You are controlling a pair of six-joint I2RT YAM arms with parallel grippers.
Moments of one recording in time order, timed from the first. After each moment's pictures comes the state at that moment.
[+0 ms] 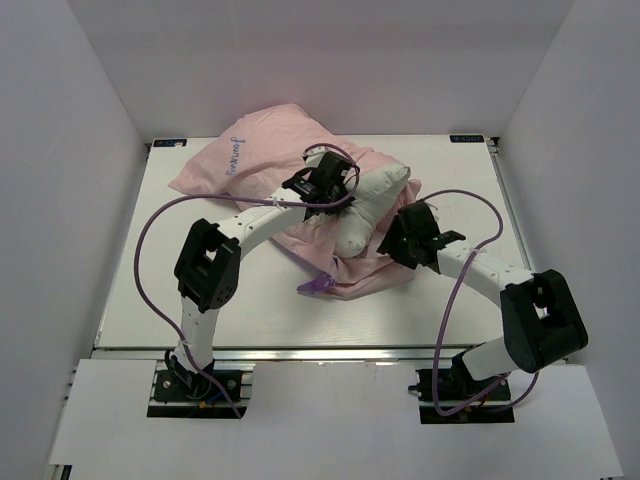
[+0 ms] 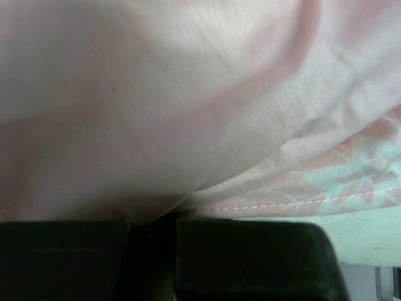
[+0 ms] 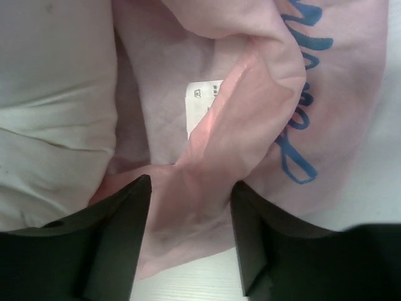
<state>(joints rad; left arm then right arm) -0.70 2.03 1.71 -0.44 -0.25 -0.97 0.46 1.44 0.81 -0.28 0.09 0.80</state>
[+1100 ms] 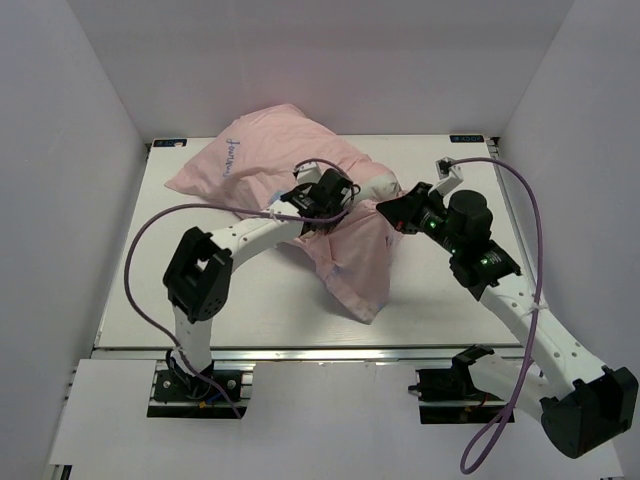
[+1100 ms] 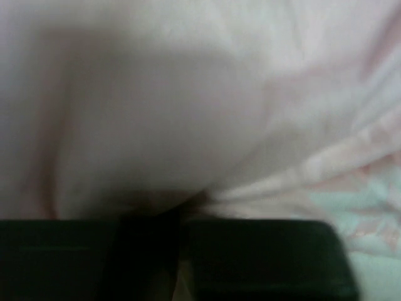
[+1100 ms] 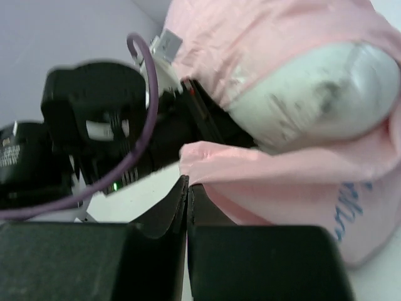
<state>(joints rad) -0.75 1.95 1.58 -0.48 -0.41 -1.07 0.45 0.98 0.84 -0.03 -0.22 0.65</state>
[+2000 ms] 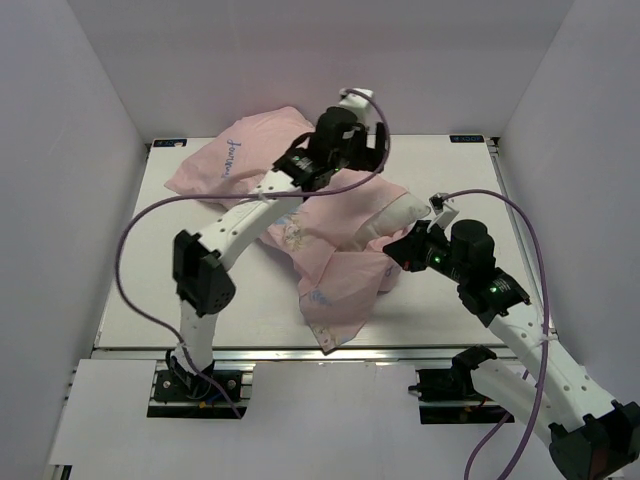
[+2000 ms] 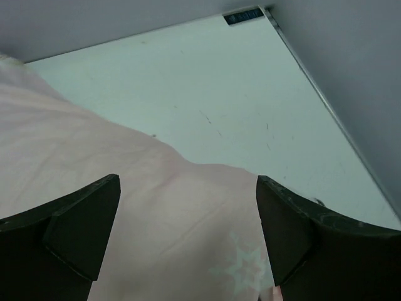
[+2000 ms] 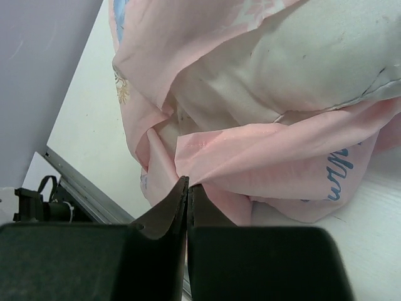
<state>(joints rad) -0.74 1.92 2.00 -0.40 -0.19 -0.32 0.46 0.79 0.69 -0.24 -0.30 0.51</state>
